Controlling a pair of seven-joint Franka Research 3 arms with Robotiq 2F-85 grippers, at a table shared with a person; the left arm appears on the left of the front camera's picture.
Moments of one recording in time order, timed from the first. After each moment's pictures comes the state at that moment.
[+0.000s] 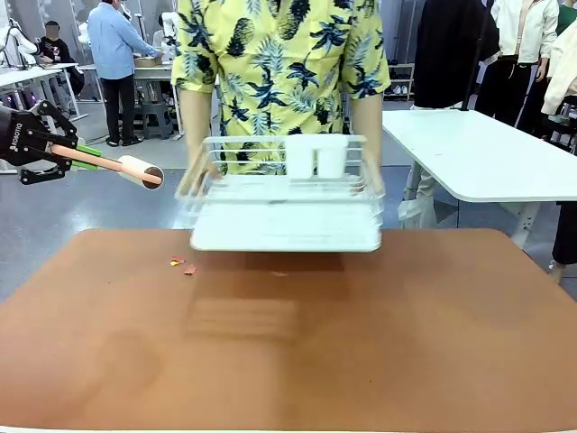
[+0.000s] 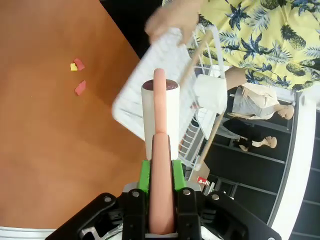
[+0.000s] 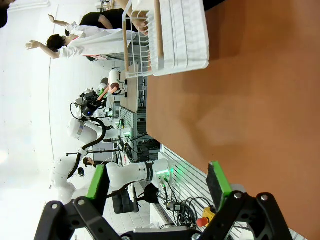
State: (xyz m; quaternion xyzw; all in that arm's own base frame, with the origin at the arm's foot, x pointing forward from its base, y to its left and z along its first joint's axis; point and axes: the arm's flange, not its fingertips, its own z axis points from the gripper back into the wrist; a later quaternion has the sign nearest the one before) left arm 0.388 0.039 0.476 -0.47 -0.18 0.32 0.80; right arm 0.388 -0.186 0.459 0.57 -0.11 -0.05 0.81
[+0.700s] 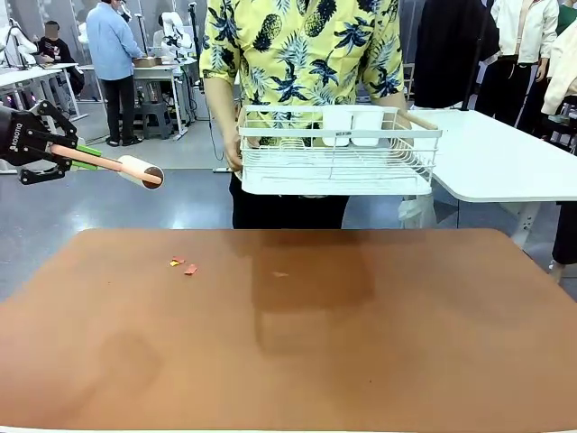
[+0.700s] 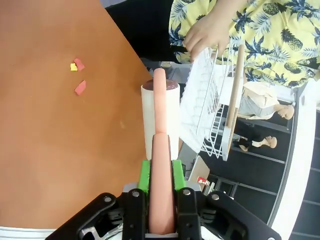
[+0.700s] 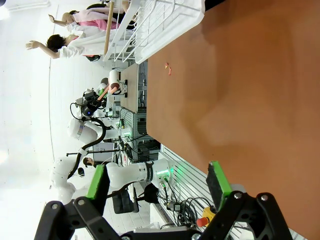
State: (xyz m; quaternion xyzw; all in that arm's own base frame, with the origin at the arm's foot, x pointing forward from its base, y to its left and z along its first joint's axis) left arm 0.388 0.039 0.476 -0.47 -0.18 0.32 0.80; right arm 0.388 -0.186 0.459 0.57 -0.11 -0.05 0.81
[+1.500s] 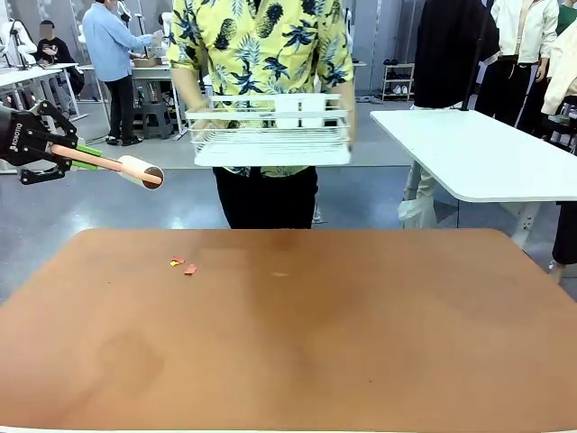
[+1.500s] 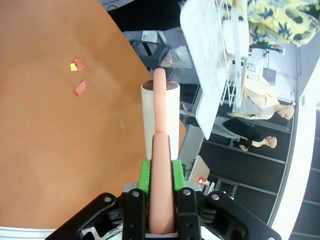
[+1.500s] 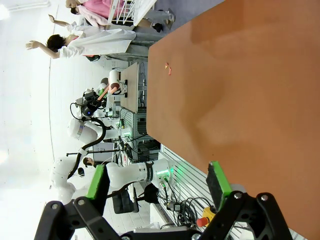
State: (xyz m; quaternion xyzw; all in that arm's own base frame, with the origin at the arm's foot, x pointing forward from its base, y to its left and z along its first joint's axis) left arm 0.388 0.039 0.476 -0.47 -0.18 0.32 0.80; right arm 0.388 -0.186 0.459 0.57 -0.11 -0.05 0.81
